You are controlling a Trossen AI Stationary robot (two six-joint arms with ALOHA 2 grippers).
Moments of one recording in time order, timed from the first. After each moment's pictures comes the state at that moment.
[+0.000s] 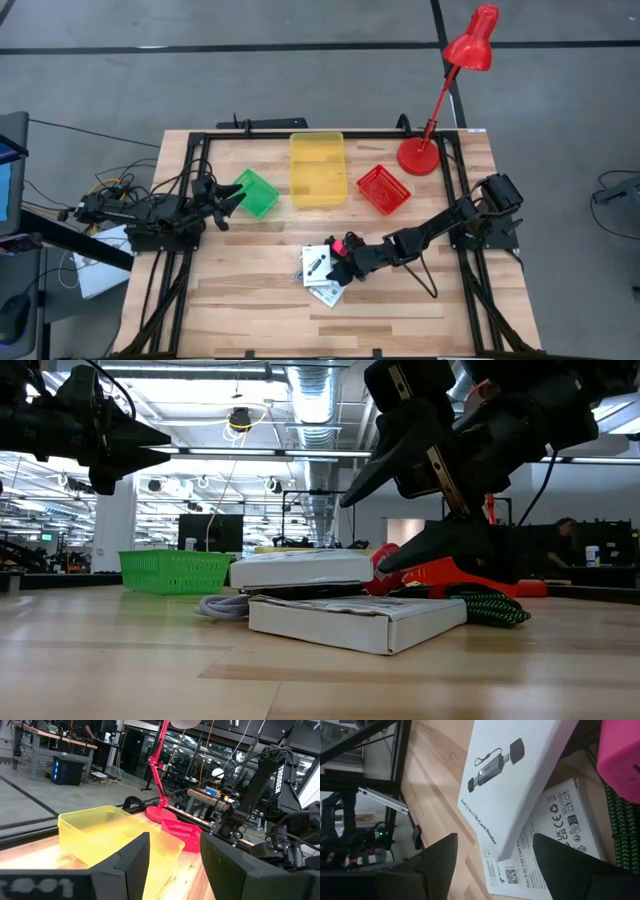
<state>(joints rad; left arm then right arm) -0.16 0.01 0.01 0.09 -0.61 -0.30 0.37 1.79 0.81 0.34 0.08 1.36</state>
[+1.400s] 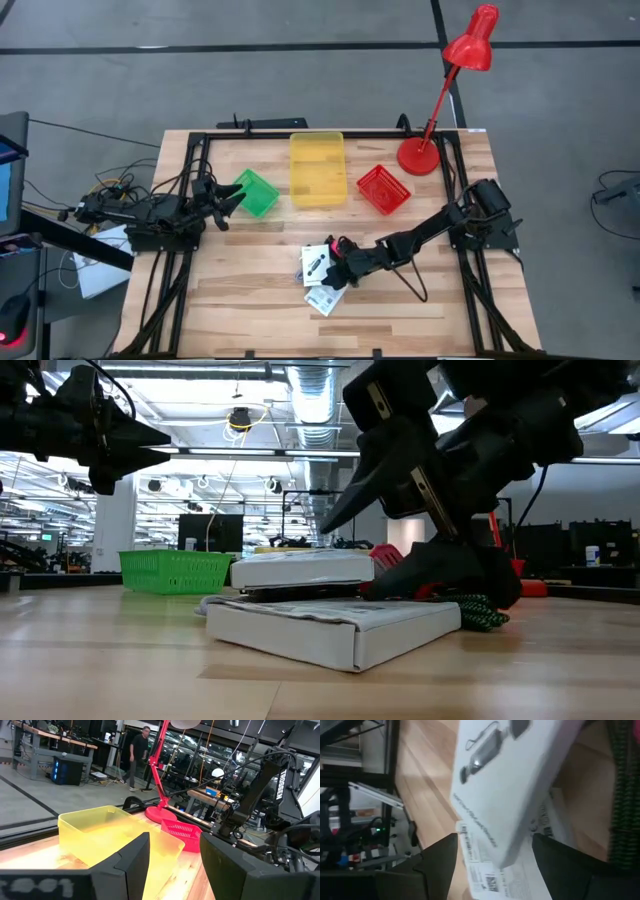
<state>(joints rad) -0.16 0.01 0.01 0.09 -0.61 -0.30 0.37 1.89 0.87 0.38 0.03 1.39</state>
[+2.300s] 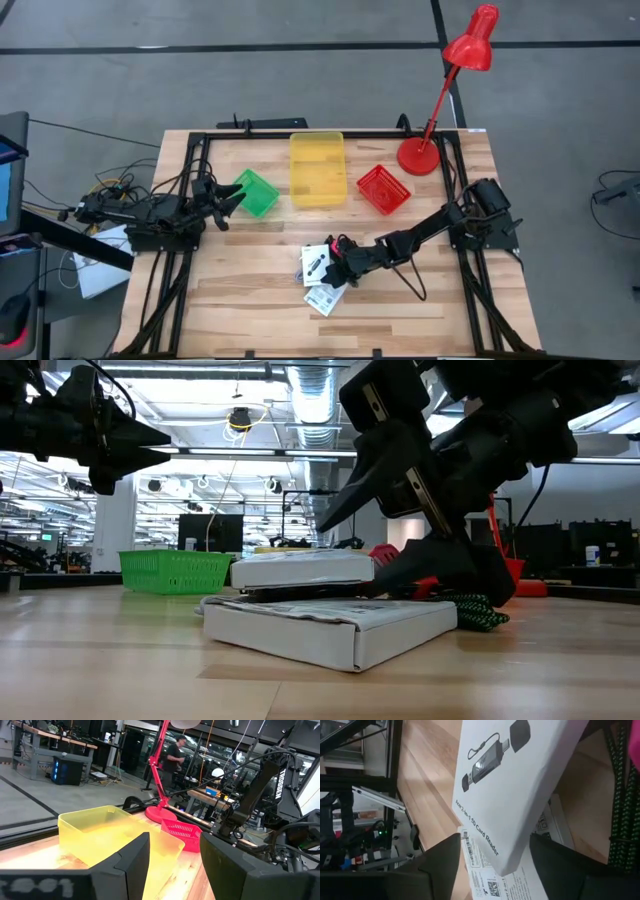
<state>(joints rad) -0.16 0.01 0.01 0.09 -0.61 -0.30 0.36 1.89 0.87 0.38 0.02 1.39</state>
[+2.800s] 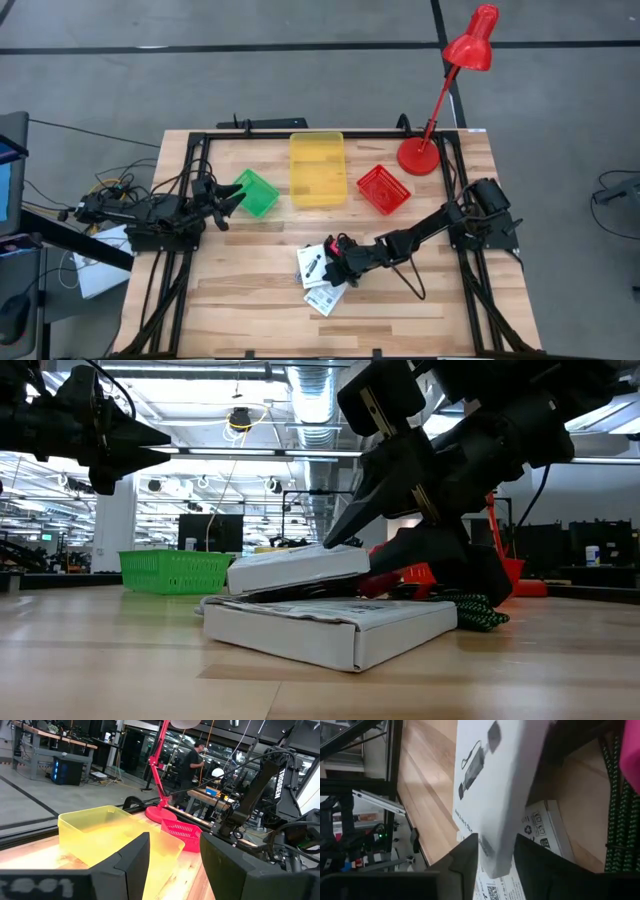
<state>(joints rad) -0.16 0.01 0.01 0.09 -0.61 -0.30 0.35 1.89 0.87 0.38 0.03 1.39</state>
